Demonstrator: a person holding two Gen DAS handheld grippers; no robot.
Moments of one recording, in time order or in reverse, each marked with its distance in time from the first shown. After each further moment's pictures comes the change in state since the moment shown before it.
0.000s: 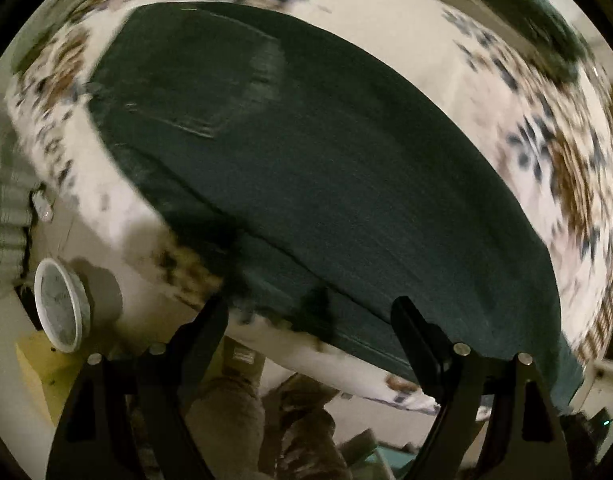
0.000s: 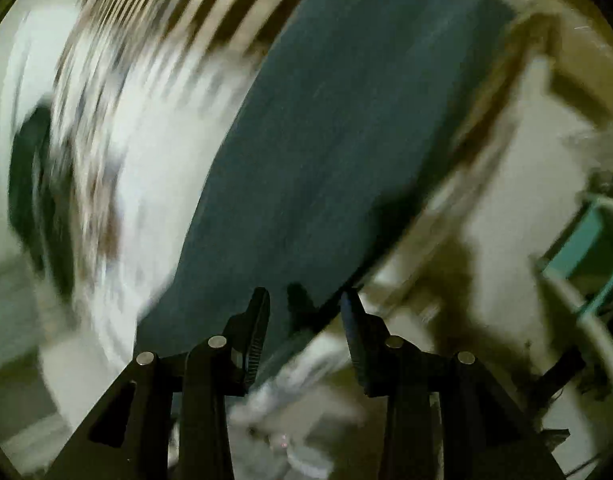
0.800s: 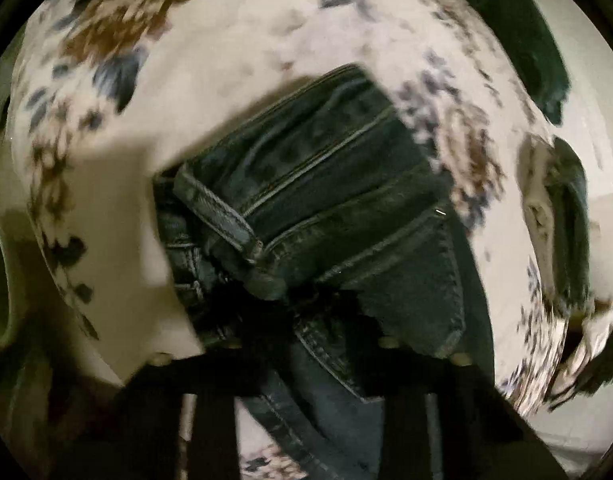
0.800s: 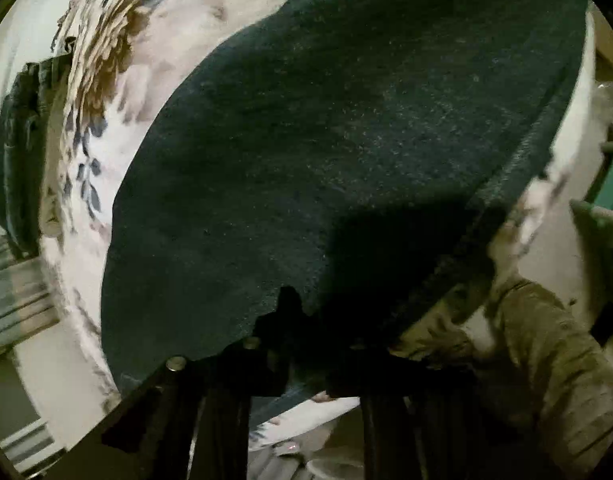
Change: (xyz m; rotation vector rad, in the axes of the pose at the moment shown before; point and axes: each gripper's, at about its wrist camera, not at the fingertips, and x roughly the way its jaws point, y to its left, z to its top) left arm 0.030 0.180 0.130 -0.384 -0.129 -0.305; right arm 0.119 0.115 -0.125 0.027 -0.144 -0.173
